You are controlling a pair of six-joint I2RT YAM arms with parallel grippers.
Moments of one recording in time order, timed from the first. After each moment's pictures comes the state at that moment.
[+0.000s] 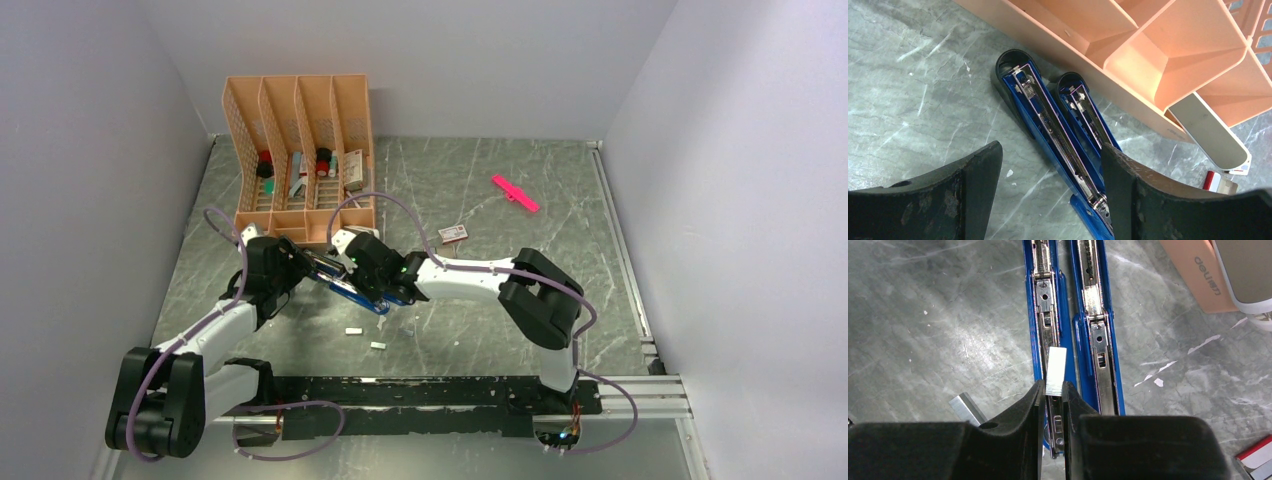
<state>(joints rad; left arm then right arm) -0.14 1.09 0.33 0.09 -0.13 -0.80 1.08 1.90 1.25 -0.15 0.04 0.04</state>
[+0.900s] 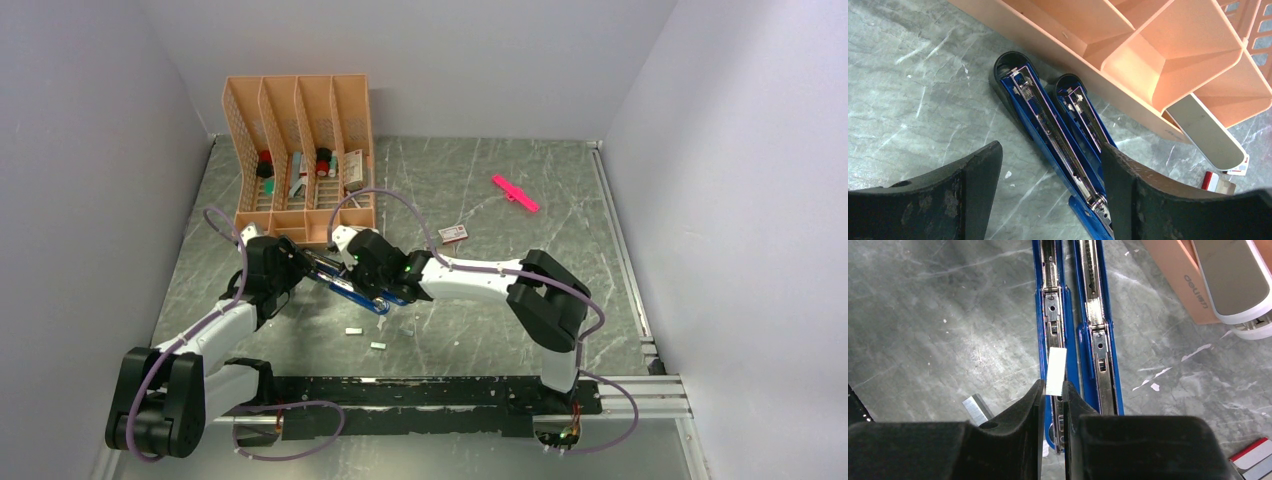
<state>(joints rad) -0.14 1.09 0.33 0.10 -0.13 -0.80 1.07 1.86 1.24 -0.13 0.03 0.04</state>
